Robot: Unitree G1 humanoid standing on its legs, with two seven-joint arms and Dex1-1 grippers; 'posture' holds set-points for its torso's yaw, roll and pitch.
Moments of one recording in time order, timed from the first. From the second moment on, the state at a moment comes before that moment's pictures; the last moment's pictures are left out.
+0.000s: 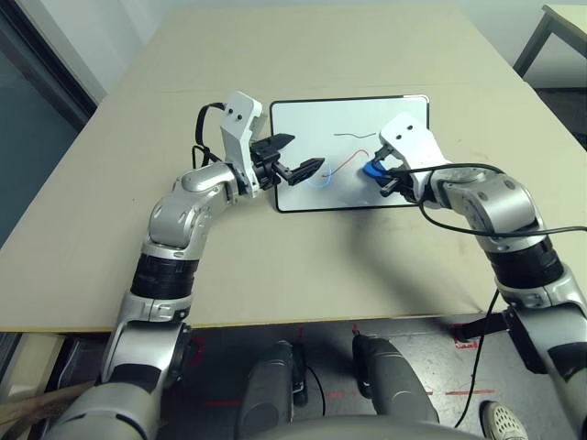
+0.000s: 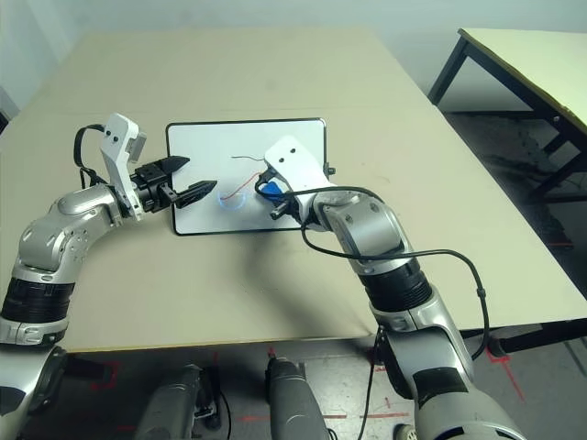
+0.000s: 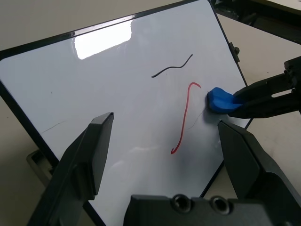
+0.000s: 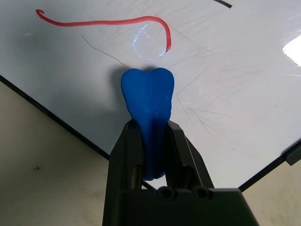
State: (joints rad) left arm -0.63 0.44 -0.02 -0.03 -0.35 0.62 -0.66; right arm -0.78 -0.48 0.27 -0.12 0.14 1.20 0.47
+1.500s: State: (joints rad) left arm -0.60 0.41 -0.02 -0.08 -0.36 0.65 -0.63; right arm -0.86 -0.50 0.30 -0.06 0.08 1.12 0.54
